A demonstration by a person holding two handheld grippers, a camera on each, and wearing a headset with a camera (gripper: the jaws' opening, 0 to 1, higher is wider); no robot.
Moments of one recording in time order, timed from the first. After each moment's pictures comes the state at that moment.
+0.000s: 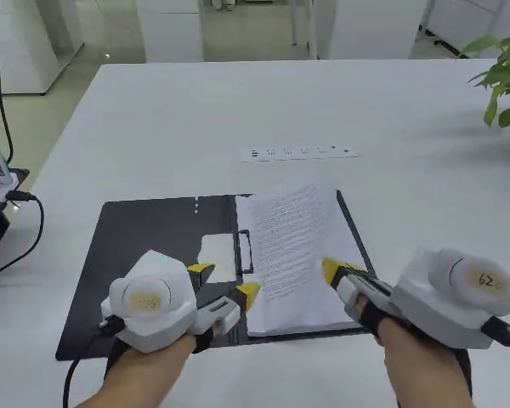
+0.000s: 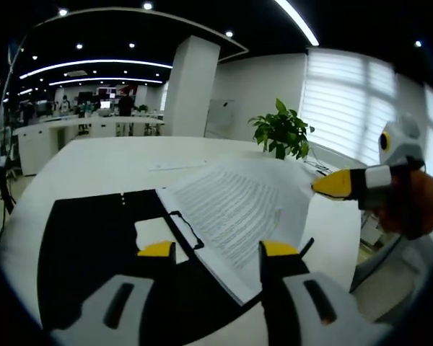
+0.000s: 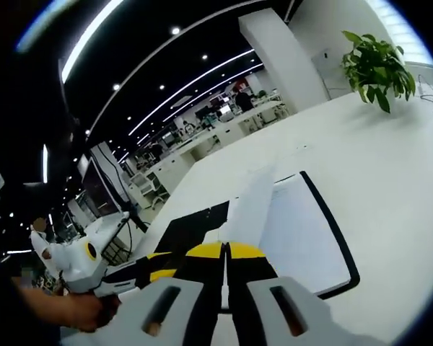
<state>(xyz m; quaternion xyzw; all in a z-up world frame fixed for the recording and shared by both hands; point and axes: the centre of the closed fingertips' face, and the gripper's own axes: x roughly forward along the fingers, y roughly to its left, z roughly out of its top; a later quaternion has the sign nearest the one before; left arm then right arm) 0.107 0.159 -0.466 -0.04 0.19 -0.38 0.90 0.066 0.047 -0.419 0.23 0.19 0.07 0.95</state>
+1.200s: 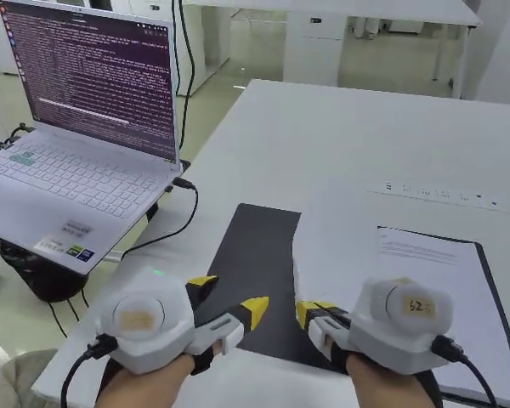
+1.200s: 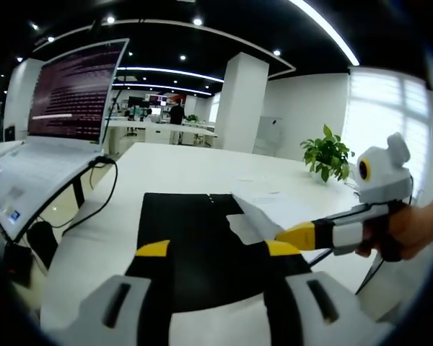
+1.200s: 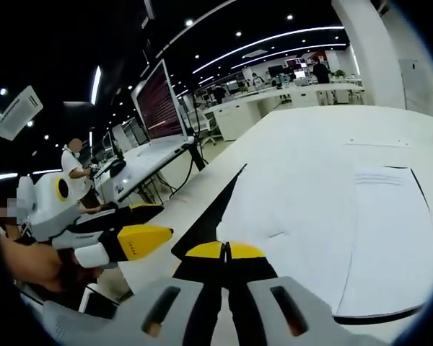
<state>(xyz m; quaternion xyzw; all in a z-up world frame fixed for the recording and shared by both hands) 0.097 0.321 -0.448 -0.07 0.18 -0.25 0.95 0.094 0.242 -0.470 0.11 0.28 0.27 0.91</state>
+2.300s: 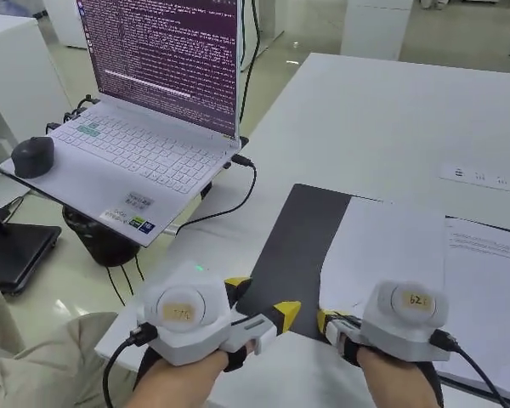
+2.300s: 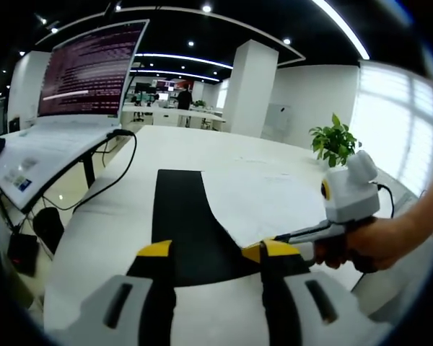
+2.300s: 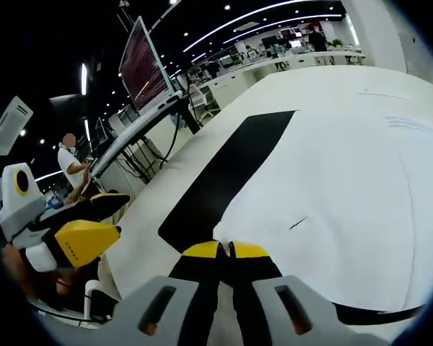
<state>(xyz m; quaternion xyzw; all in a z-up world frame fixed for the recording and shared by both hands) 0.085 0.342 -0.478 -0.06 0.22 -0.23 0.94 0.100 0.277 -0.549 0.13 0.36 0.27 0.88</state>
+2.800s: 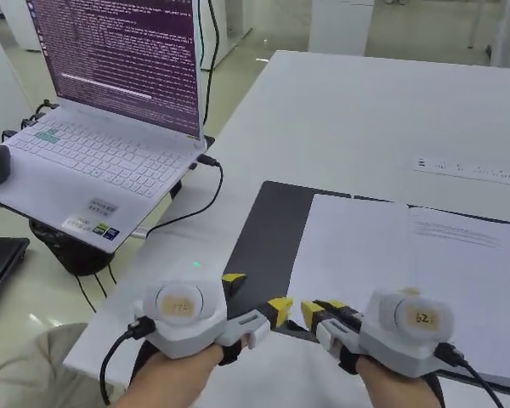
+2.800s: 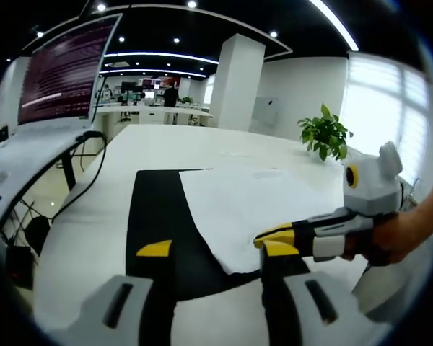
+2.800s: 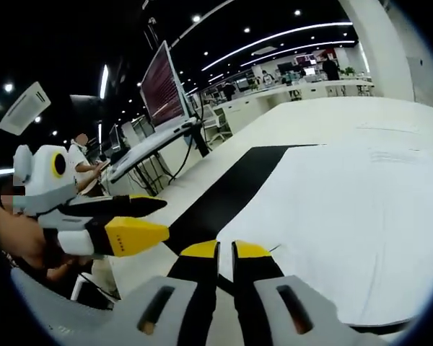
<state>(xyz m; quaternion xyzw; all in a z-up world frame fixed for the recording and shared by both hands) 0.101 0.298 -0.487 -0.04 0.23 -0.28 0.93 0.099 0.236 -0.516 0.10 0.27 0.29 0.91</state>
